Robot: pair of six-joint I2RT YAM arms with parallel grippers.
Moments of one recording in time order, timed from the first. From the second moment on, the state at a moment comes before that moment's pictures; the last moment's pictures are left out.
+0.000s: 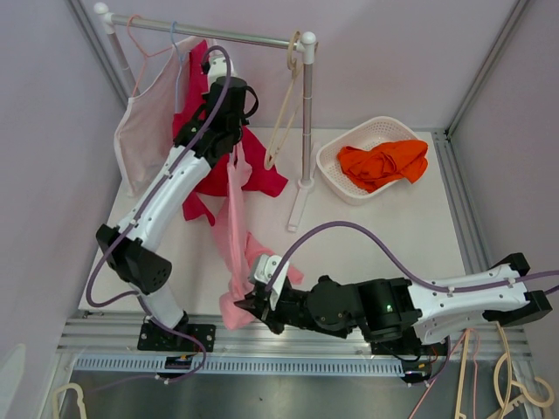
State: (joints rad) left arm -0.50 1.71 1.93 -0.59 -0.66 -0.32; right arm 1.74 1.23 1.29 -0.22 0.40 0.13
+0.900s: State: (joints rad) left arm -0.40 1.94 2.19 -0.66 -0.57 -0.32; right arm 1.96 1.20 1.27 -0.36 0.38 0.22
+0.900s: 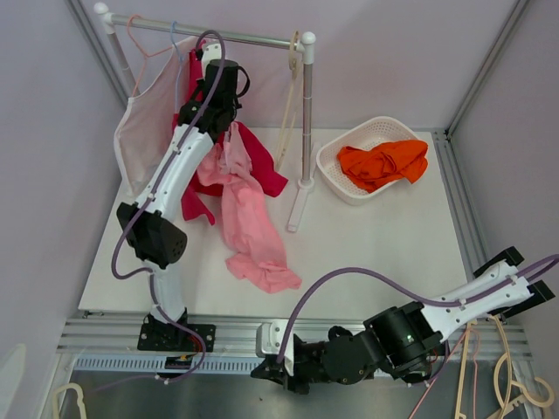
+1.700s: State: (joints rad) left arm -0.47 1.51 1.79 -0.58 -0.64 -0.40; right arm 1.50 1.30 1.24 -0.04 0.60 0.11
